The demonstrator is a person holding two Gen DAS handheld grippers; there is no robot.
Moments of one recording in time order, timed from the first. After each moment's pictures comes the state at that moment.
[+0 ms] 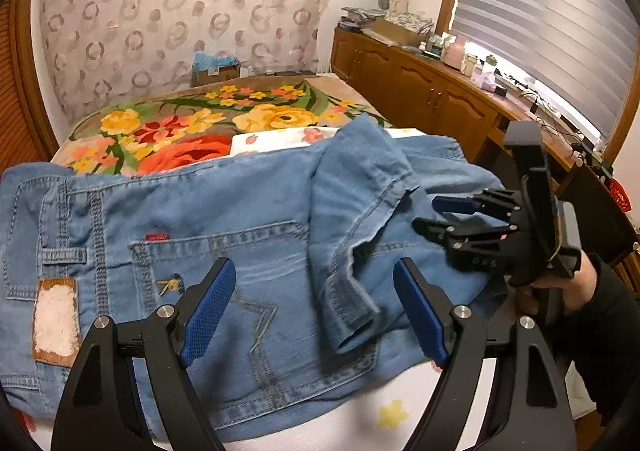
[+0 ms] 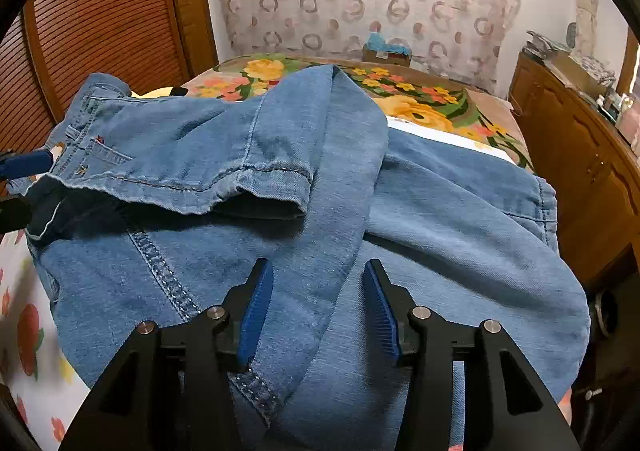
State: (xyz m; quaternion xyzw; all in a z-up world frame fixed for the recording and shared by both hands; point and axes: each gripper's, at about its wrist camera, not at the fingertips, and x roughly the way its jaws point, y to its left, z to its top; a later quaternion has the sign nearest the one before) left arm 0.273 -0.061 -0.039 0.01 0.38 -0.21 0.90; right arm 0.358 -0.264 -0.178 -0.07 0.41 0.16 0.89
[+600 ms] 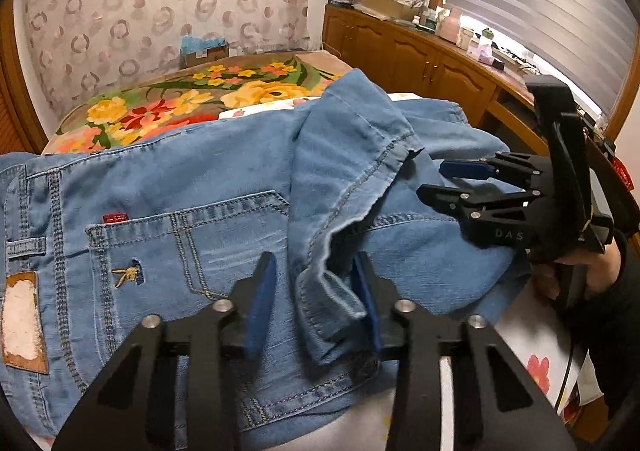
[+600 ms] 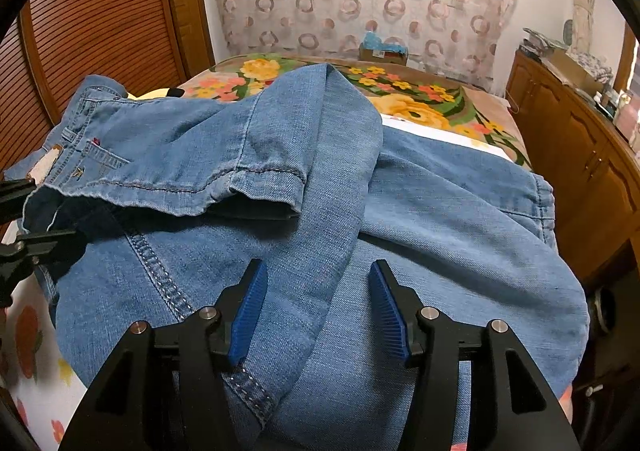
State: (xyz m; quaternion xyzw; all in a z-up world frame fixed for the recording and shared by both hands) left arm 0.281 -0.079 -0.073 0.04 0.42 -0.21 0.88; right arm 0.335 -0.272 -0.153 -0.07 0.41 0.16 0.89
